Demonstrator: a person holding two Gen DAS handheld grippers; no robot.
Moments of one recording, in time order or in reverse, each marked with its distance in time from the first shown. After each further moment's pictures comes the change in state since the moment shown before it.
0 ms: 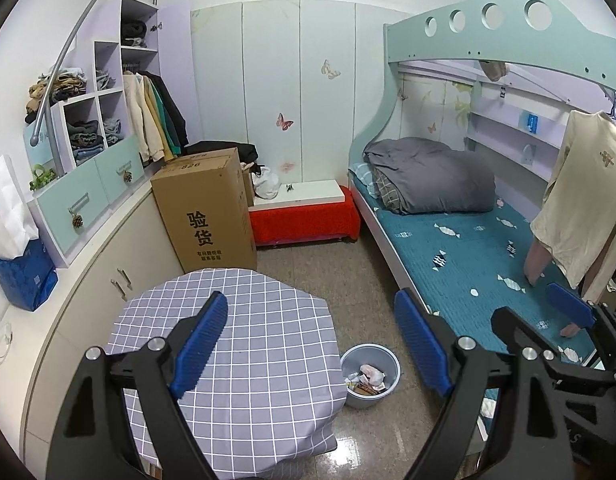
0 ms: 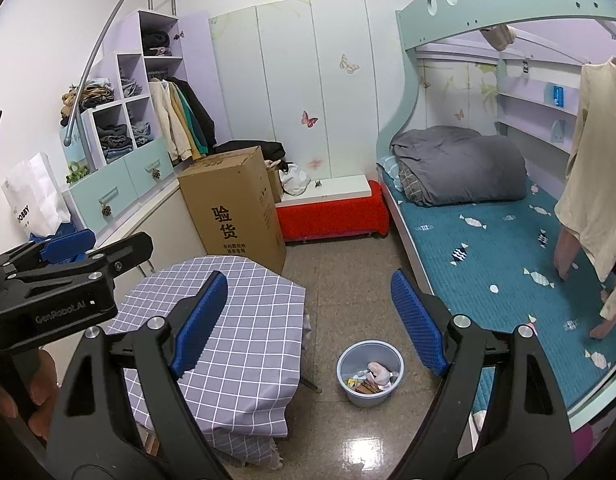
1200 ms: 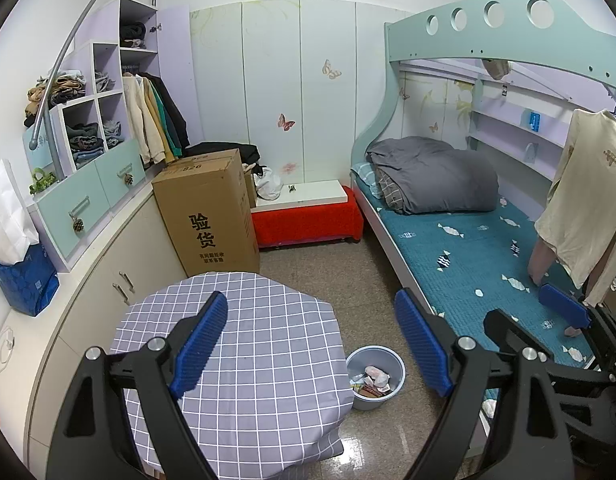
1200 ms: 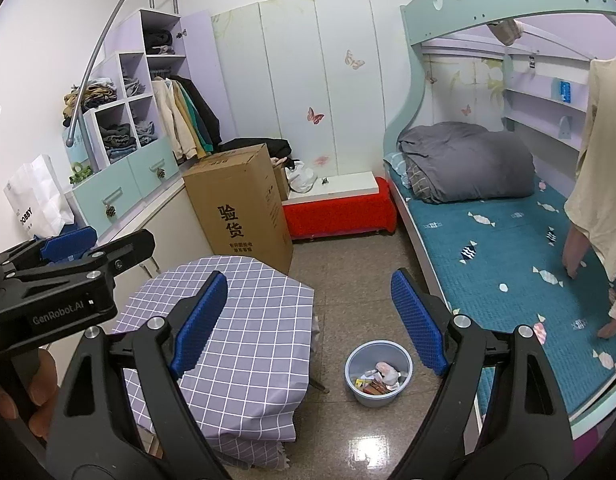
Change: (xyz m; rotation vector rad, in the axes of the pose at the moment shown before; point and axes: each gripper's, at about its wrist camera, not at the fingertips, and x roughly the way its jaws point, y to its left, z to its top) left arm 0.008 0.015 0.009 0.008 -0.001 0.003; right arm 0.015 0.011 0.003 0.002 0.015 0.023
